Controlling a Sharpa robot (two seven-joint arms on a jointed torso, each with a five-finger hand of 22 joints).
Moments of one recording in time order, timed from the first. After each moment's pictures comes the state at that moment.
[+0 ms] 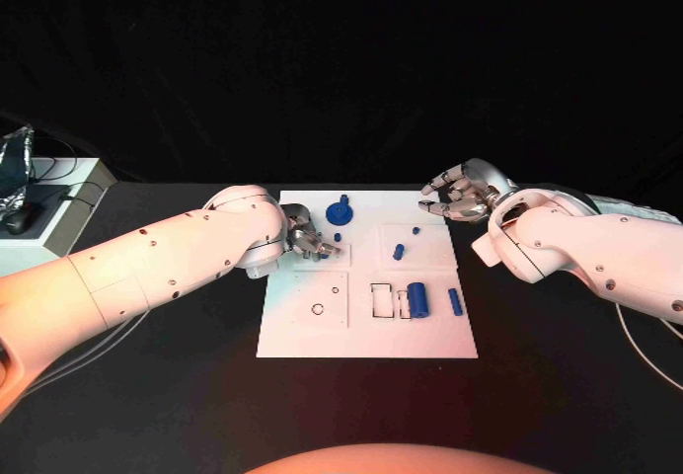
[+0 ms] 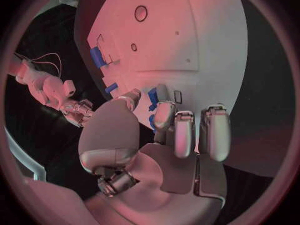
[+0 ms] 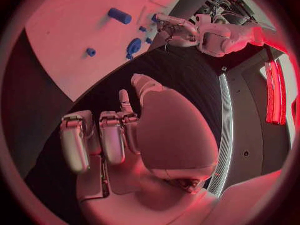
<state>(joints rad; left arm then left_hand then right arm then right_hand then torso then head) 1.19 -0.55 0.09 1.26 -1.18 0.15 -0.59 1.00 -0.18 0.30 0.29 0.06 0.98 0.02 0.74 0.52 1.39 -0.04 1.25 1.13 1.46 -0.08 1.57 1.31 0.06 1.45 0.03 1.50 1.31 1.28 -0.85 -0.09 1.49 -0.89 -0.53 -0.16 1.45 -0.20 0.28 0.28 0.35 0.91 0.17 0.17 0.41 1.47 0.09 1.54 1.31 1.47 0.01 1.56 1.31 0.00 1.47 0.12 1.56 1.31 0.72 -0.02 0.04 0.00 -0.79</state>
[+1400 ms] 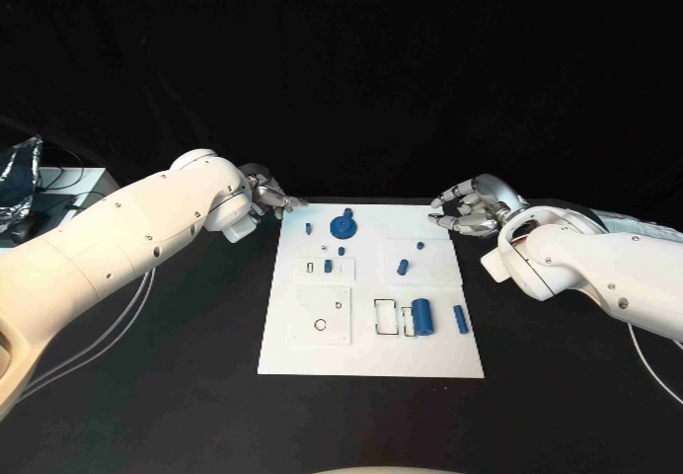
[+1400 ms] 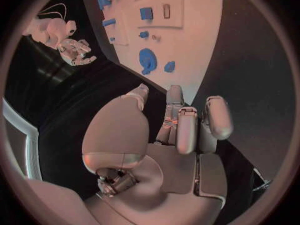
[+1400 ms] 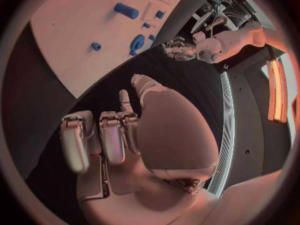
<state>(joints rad) 1.24 -0.53 0.26 1.01 -1.07 0.08 -0.51 1.17 -0.13 0.23 0.29 0.06 0.74 0.14 0.69 0.45 1.03 0.06 0.90 0.64 1.47 -0.01 1.48 1.31 0.08 1.31 0.10 1.38 1.15 1.29 -0.87 -0.09 1.49 -0.87 -0.55 -0.14 1.45 -0.20 0.29 0.28 0.35 0.91 0.17 0.17 0.41 1.47 0.09 1.54 1.31 1.47 0.01 1.56 1.31 0.00 1.47 0.12 1.56 1.31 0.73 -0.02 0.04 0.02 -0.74</state>
